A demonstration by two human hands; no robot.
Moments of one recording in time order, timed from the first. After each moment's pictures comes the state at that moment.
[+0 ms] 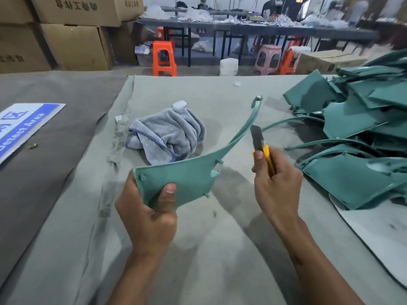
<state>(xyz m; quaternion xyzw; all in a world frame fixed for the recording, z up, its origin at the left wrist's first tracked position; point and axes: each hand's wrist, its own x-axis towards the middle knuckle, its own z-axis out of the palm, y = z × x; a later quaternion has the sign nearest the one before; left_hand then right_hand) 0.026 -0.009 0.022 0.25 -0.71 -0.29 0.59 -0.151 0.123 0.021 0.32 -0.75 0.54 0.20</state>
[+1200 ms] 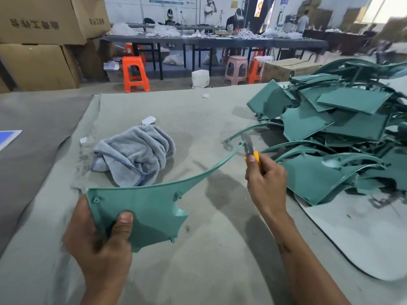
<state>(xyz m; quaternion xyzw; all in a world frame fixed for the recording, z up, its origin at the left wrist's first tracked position) 0.031 -0.037 -0.009 0.20 -0.65 -0.41 0.60 -0.204 0.153 0.018 0.24 -0.77 0.56 0.17</state>
